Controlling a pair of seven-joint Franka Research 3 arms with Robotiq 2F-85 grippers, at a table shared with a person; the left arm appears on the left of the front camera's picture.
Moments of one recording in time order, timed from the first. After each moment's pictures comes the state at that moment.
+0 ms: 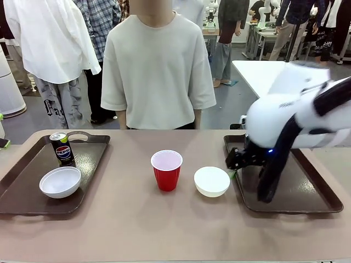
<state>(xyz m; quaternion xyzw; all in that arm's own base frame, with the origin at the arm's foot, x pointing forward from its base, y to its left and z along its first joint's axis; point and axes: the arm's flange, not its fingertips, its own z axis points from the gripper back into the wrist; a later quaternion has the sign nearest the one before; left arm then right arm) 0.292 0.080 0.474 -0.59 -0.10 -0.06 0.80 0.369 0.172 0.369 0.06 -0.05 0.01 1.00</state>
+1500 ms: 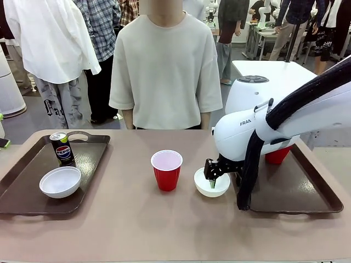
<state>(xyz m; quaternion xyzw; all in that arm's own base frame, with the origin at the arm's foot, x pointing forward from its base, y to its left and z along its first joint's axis) 0.292 0.080 0.474 -0.59 -0.10 -0.06 0.80 0.390 0.226 0.335 0.02 -0.02 0.06 1.00</state>
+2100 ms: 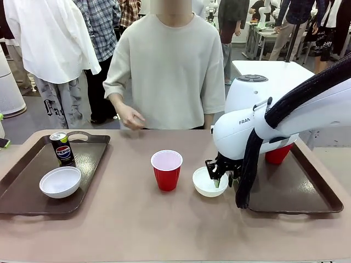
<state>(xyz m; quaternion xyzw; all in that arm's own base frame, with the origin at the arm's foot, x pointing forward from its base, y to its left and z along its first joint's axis) 0.292 0.080 0.474 -0.59 -0.10 -0.06 0.80 0.393 0.227 0.342 0.02 -0.03 0.06 1.00</state>
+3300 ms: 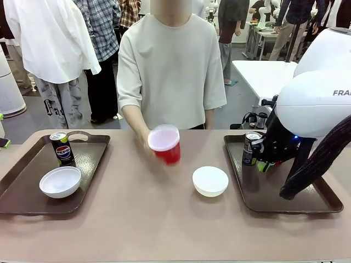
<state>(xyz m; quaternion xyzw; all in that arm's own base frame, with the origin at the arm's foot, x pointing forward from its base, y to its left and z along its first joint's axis) 0.292 0.080 0.474 -0.59 -0.10 -0.06 0.80 0.326 0.133 0.446 0.05 -0.08 0.00 0.99</state>
